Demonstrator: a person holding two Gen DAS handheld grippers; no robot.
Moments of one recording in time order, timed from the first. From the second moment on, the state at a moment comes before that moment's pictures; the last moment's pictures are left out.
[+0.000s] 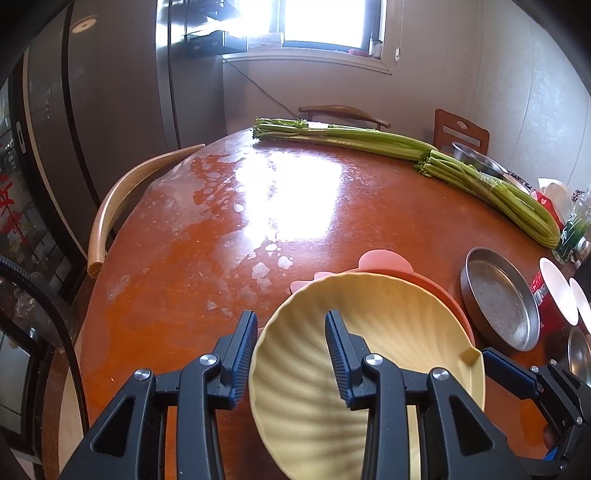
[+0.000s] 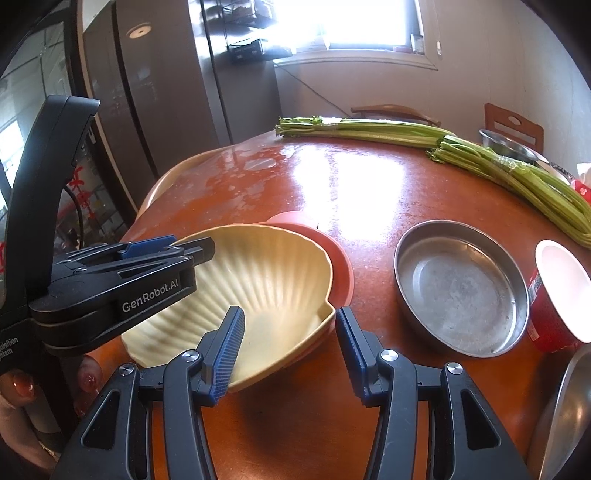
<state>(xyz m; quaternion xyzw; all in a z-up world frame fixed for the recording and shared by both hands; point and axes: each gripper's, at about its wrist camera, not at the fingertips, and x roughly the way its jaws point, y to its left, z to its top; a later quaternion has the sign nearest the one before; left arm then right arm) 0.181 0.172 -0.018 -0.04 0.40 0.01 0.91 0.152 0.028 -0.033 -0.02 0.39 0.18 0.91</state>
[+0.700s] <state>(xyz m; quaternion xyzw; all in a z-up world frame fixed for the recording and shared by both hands) 0.158 0.187 -0.031 -0.06 0.41 0.03 0.91 0.143 0.025 -0.037 -0.02 0.40 0.18 0.90</state>
